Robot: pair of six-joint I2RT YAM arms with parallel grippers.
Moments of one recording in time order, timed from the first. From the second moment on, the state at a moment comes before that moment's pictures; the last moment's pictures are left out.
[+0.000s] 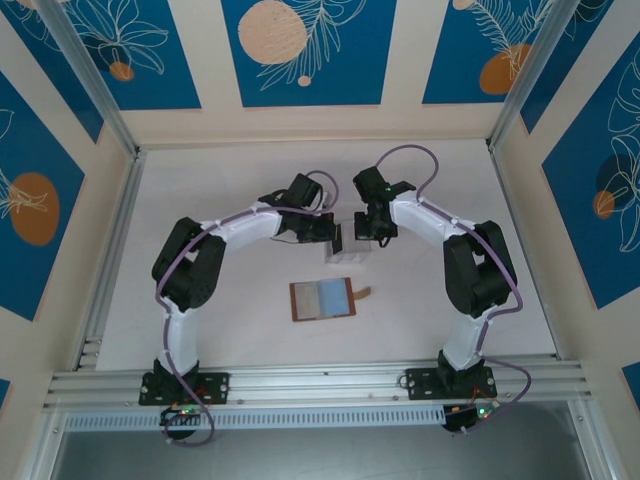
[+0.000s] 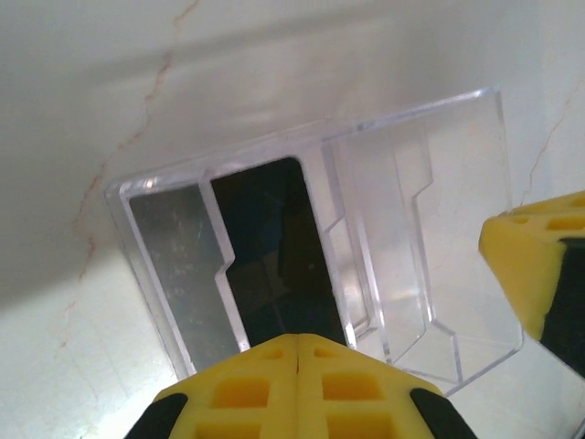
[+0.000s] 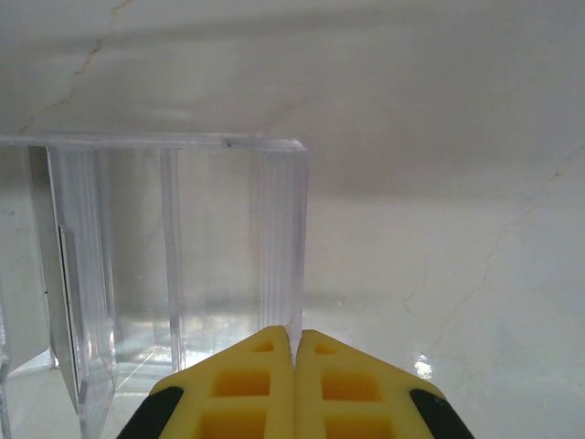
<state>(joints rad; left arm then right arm) -0.63 2.04 1.49 -0.42 0.38 -0.57 0.45 1.83 1.35 -0.81 0.06 0.41</state>
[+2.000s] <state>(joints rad) -0.69 2.27 1.91 -0.83 0.25 -0.45 0.43 1.83 1.35 -0.81 0.01 0.41</state>
